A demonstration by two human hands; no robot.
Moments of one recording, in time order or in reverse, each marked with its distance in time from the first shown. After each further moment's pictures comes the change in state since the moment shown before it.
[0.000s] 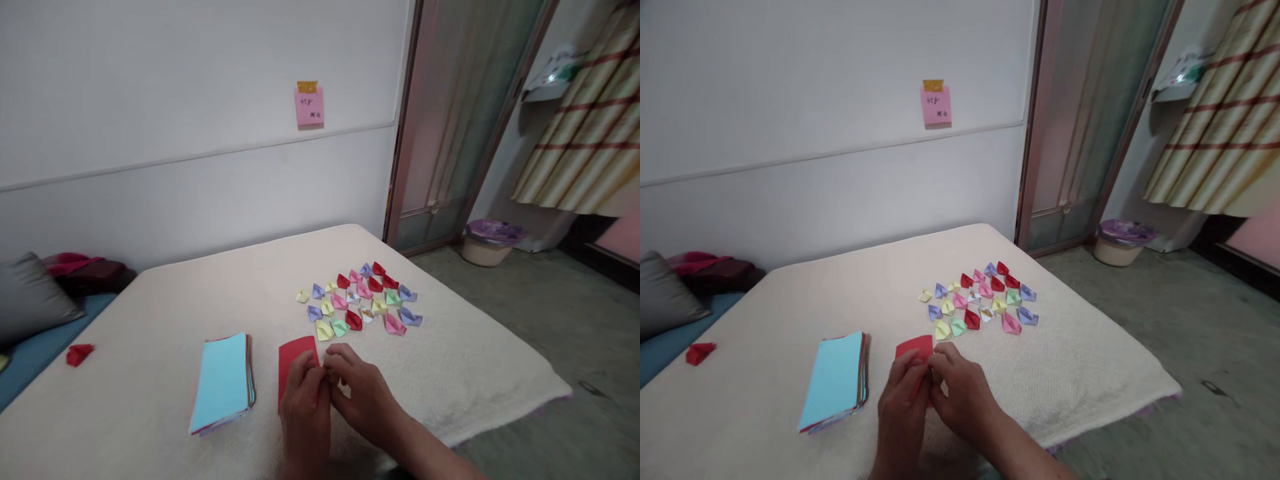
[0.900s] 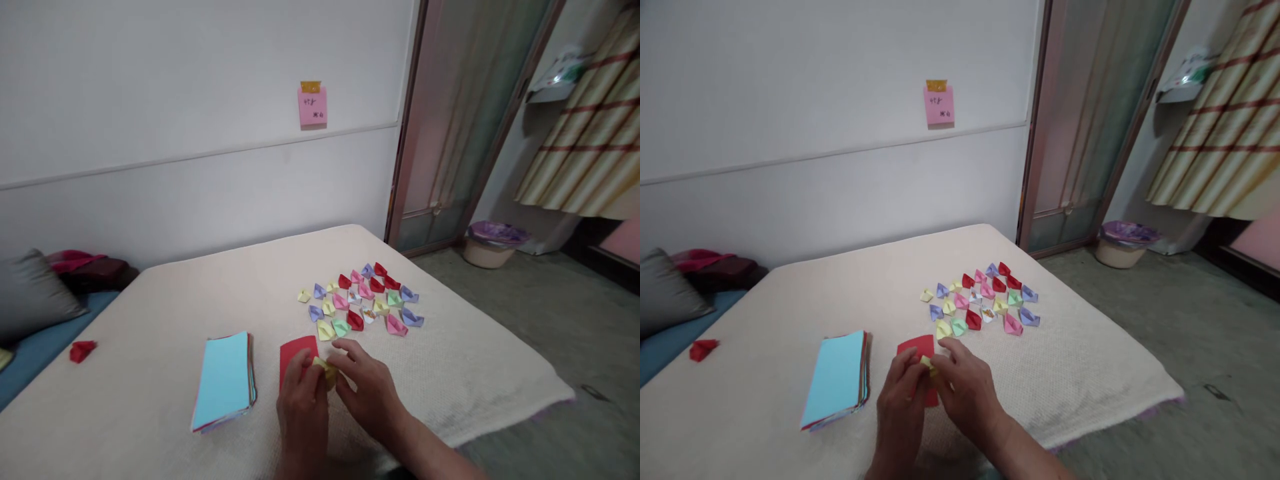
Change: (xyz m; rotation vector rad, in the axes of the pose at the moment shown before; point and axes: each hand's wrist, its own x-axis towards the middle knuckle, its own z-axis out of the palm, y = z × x) left_hand 0.001 -0.012 0.003 0.188 0.032 0.040; right_hand -0.001 0.008 0.001 -0.185 0.201 -0.103
